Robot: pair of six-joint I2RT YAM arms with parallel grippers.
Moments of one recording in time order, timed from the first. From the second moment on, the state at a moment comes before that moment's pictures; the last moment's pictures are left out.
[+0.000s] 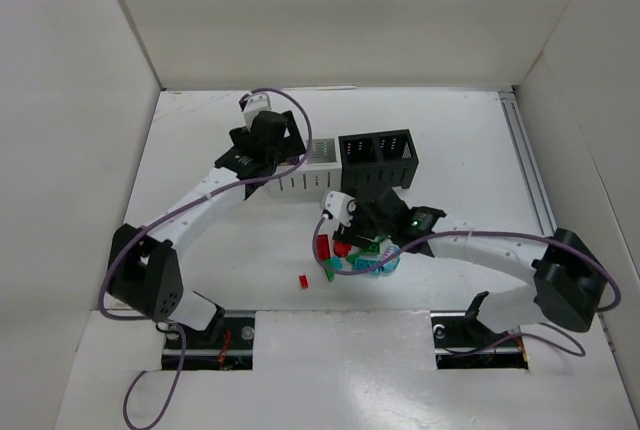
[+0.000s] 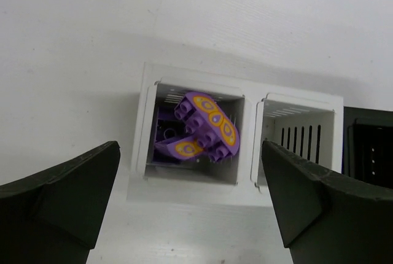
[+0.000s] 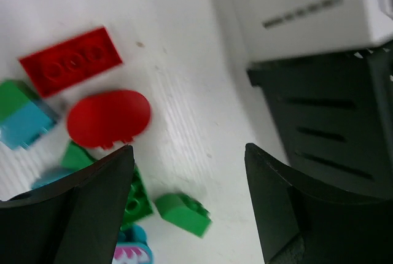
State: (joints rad) left arm -0.51 1.47 1.16 -0.30 -0.44 -0.59; right arm 0.90 1.34 0.82 -0.17 0.06 -0.52
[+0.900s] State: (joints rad) left arm -0.51 0.75 0.66 -0.50 -0.52 -0.98; right arm 1.03 1.74 1.01 0.00 0.05 0.00
